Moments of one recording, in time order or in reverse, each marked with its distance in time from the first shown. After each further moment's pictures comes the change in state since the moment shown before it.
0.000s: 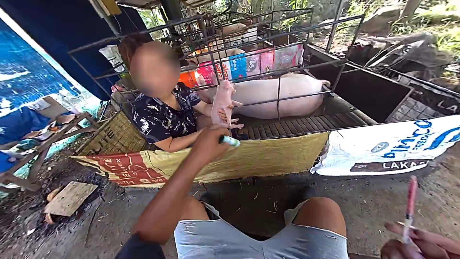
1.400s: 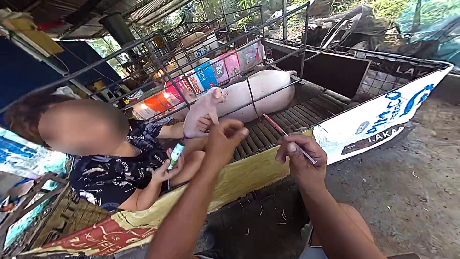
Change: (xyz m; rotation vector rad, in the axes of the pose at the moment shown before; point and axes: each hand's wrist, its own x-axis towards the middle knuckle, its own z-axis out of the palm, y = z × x) left_hand 0.162 0.055 0.069 -0.621 -0.036 0.068; right_hand 0.239 0.148 0.075 0.018 0.000 -0.481
